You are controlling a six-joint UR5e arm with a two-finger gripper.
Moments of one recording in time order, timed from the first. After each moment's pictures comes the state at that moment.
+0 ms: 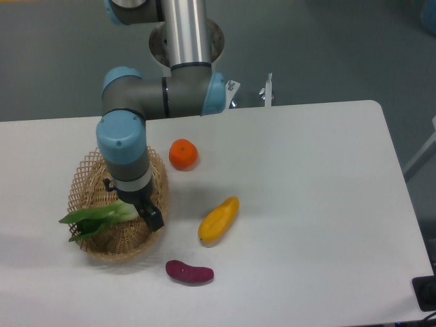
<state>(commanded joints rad) 2.03 -1.96 -1.78 -0.97 1.49 0.98</state>
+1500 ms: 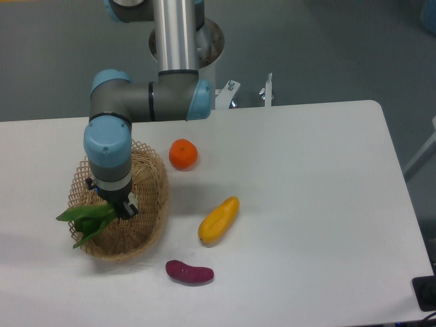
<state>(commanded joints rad) 2.06 -1.91 -1.77 -0.98 1.37 0.93</state>
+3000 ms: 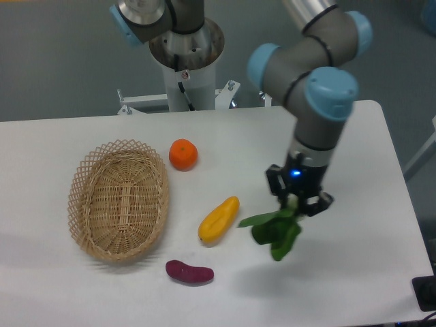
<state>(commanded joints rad) 2.70 -2.02 -1.42 -1.14 1.39 1.42</state>
